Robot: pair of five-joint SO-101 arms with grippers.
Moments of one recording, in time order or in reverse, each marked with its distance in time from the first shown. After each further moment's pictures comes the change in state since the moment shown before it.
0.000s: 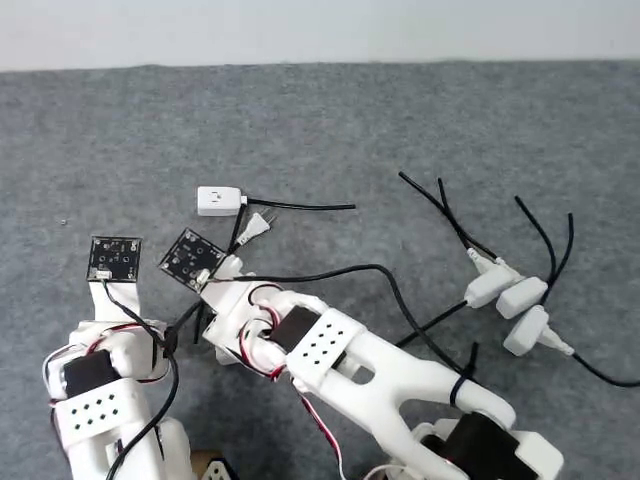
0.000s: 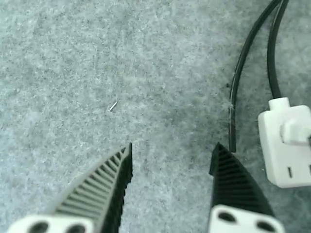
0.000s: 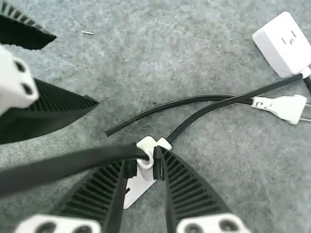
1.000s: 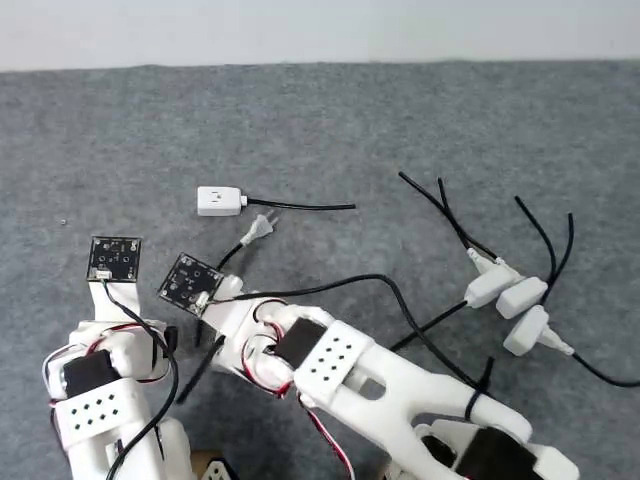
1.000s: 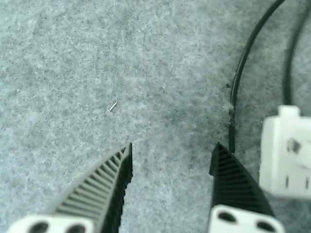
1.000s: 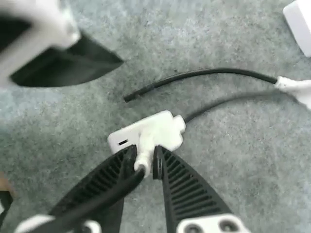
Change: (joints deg) left arm 0.0 0.0 0.0 0.0 0.0; right arm -2.3 -7.7 3.3 9.9 3.0
